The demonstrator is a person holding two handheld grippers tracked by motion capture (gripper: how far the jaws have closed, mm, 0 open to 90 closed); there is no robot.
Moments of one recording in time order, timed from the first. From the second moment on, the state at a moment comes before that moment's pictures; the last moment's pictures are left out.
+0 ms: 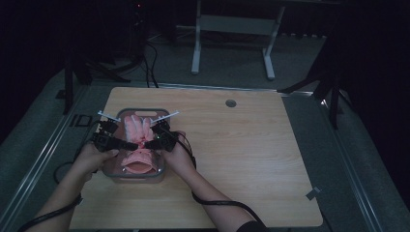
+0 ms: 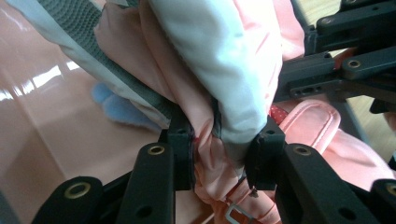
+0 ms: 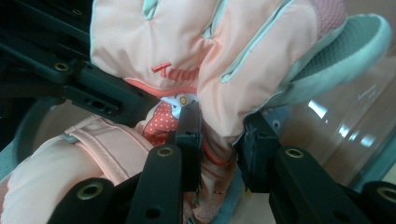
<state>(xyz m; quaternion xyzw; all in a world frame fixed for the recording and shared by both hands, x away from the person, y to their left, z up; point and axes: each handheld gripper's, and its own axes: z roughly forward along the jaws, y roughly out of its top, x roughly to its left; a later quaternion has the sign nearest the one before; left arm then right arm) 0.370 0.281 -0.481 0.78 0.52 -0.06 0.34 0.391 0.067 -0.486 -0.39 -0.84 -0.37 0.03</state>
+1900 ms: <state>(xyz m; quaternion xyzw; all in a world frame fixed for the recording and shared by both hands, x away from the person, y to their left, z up) 0.302 0.196 -0.418 0.78 0.41 0.13 0.45 0.384 -0.024 -0.450 -0.31 -0.84 -0.45 0.01</state>
